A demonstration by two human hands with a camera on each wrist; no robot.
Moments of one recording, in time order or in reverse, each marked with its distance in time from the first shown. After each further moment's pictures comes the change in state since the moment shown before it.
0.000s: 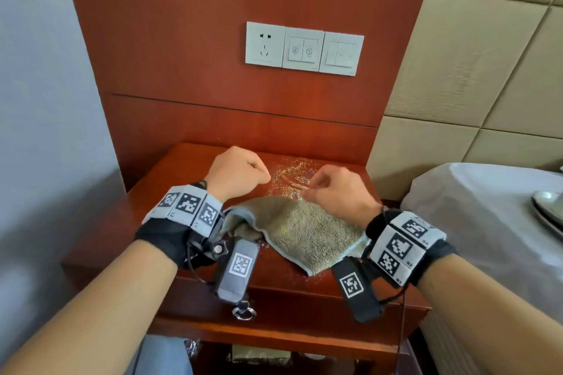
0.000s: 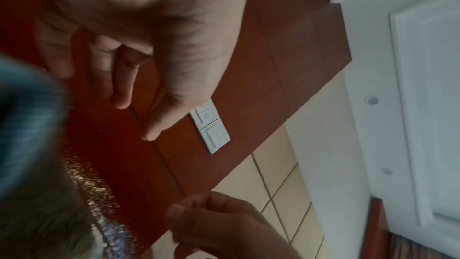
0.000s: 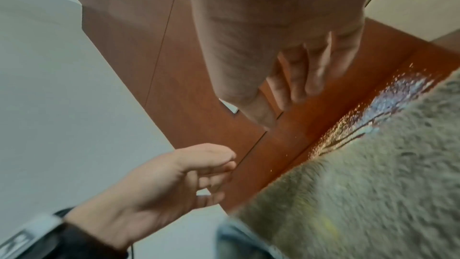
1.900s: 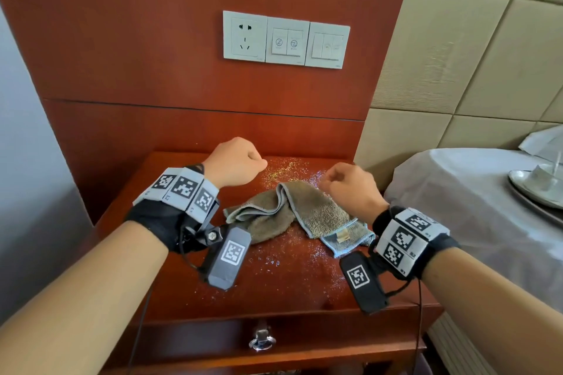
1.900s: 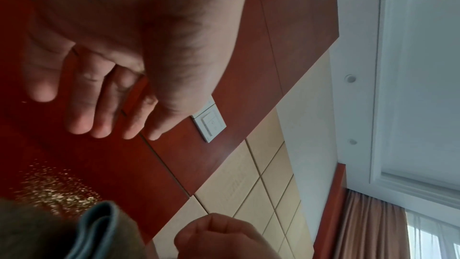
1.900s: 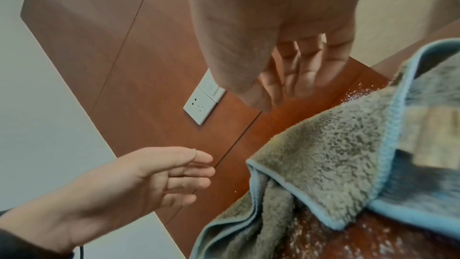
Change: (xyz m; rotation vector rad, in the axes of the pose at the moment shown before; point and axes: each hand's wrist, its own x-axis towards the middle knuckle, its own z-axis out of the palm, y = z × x) left_hand 0.059 -0.014 -0.013 0.213 -0.239 0.136; right_hand 0.029 0.014 0.011 0.048 0.233 0.181
